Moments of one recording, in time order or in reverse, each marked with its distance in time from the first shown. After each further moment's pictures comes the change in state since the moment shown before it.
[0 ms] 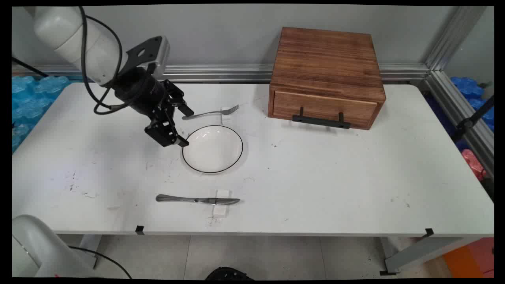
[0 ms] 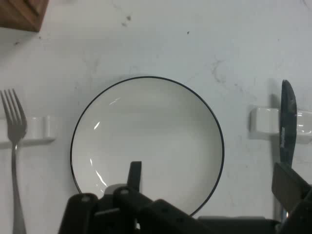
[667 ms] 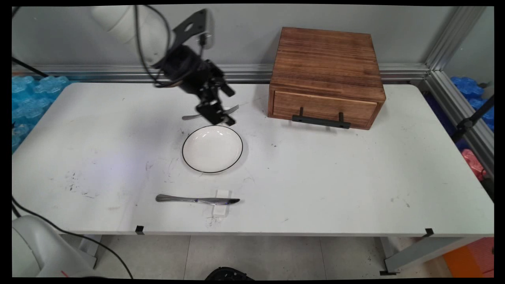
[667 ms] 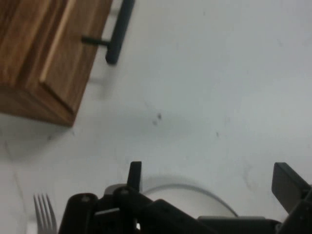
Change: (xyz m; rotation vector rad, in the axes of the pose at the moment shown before) arm 0.083 -0.030 0.027 0.031 0.114 -0.018
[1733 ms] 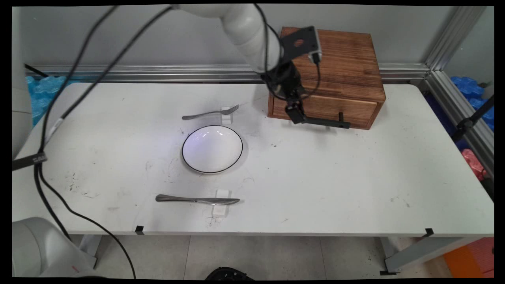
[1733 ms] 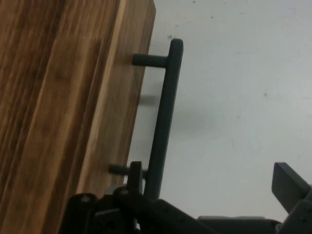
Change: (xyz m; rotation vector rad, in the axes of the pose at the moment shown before) arm 0.135 -0.027 0.154 0.063 -0.048 0.106
